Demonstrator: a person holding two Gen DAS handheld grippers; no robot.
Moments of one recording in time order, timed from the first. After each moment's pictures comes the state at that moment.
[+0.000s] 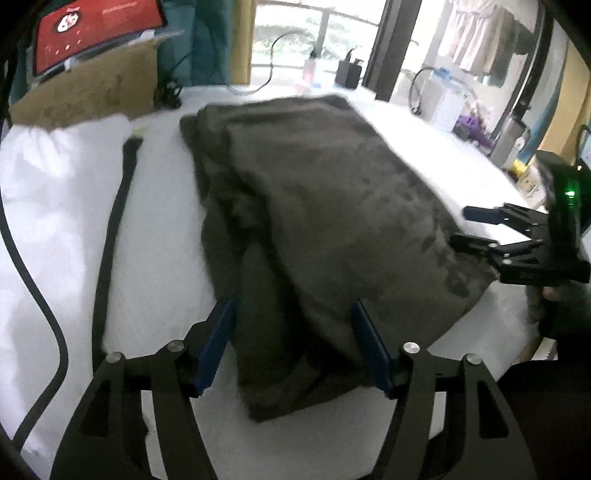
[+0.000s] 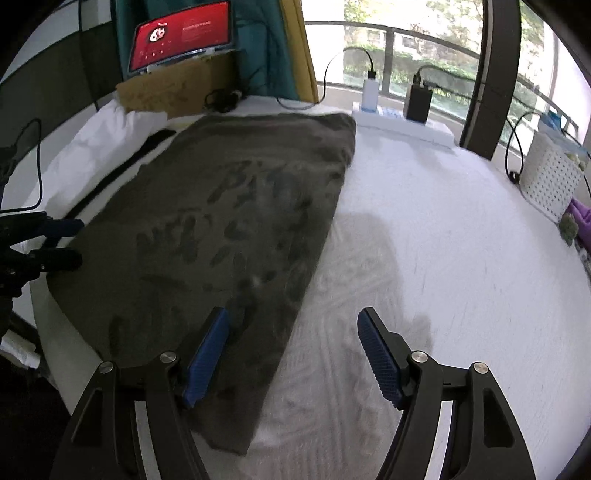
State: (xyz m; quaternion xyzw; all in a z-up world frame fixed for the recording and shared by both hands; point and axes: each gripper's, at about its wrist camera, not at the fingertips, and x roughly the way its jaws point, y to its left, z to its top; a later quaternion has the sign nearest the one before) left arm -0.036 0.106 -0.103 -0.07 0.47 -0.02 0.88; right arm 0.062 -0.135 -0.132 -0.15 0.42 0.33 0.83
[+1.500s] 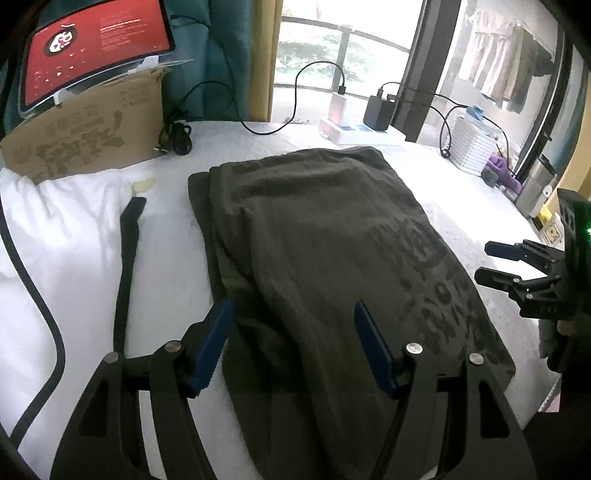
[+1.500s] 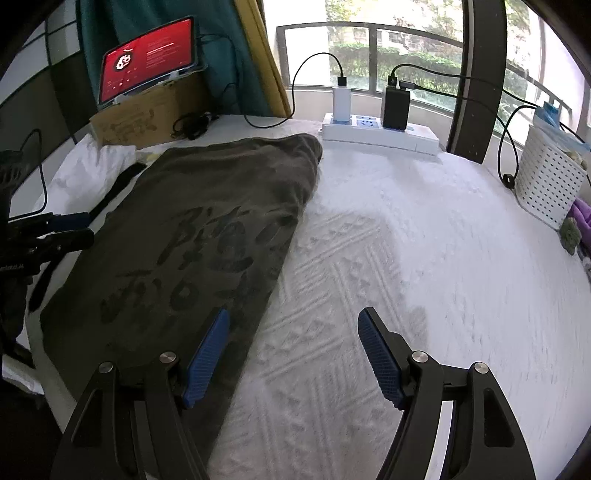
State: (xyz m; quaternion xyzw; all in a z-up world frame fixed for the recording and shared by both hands) left arm 0.039 0.127 -0.081 -0.08 0.42 0.00 0.90; right arm 0.131 -0.137 -0.110 -0.12 0.42 0.32 0.84
